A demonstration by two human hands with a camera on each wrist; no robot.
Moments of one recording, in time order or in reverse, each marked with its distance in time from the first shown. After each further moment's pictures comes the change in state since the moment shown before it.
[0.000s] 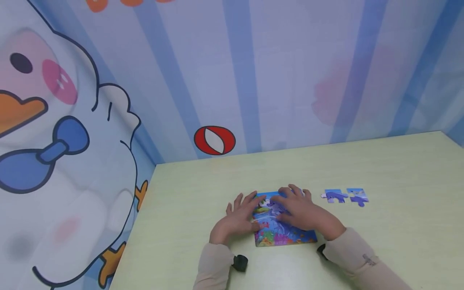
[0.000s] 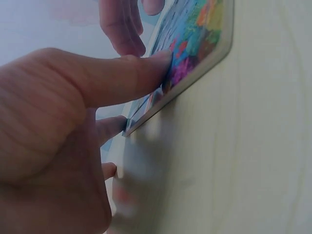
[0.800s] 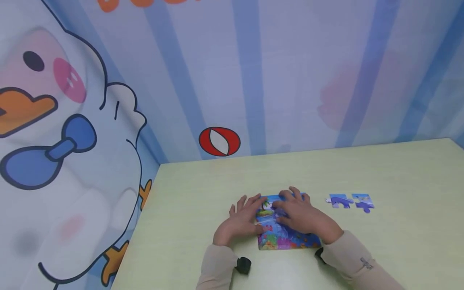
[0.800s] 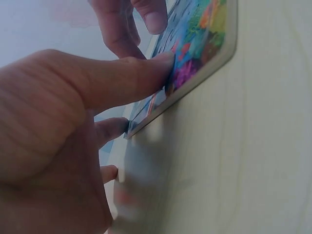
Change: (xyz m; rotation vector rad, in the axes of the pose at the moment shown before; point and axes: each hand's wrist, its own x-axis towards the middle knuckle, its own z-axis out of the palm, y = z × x) left_hand 0.000 0.000 -0.001 0.003 0.026 -0.006; right_hand 0.010 -0.011 0.001 0.019 -0.037 0.017
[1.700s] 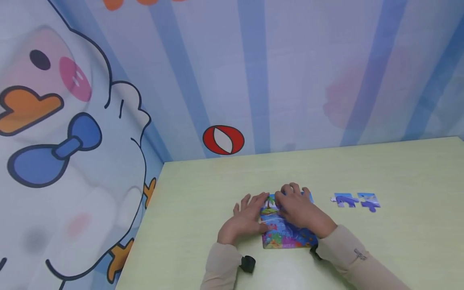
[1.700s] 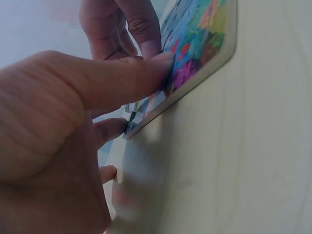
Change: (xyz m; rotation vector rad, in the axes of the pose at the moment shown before) left_hand -0.003 0.003 0.000 -0.036 0.023 -0.030; right_hand 0.017 -0.006 0.007 -0.079 0.104 0.014
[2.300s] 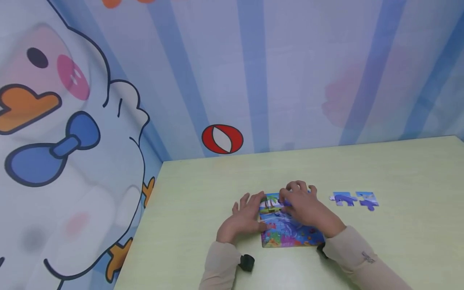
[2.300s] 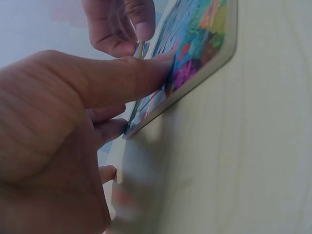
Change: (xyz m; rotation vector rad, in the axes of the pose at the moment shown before) left_hand 0.001 -0.002 0.001 -0.034 0.008 0.003; right_hand -0.011 0.008 -0.011 0.060 0.042 0.034
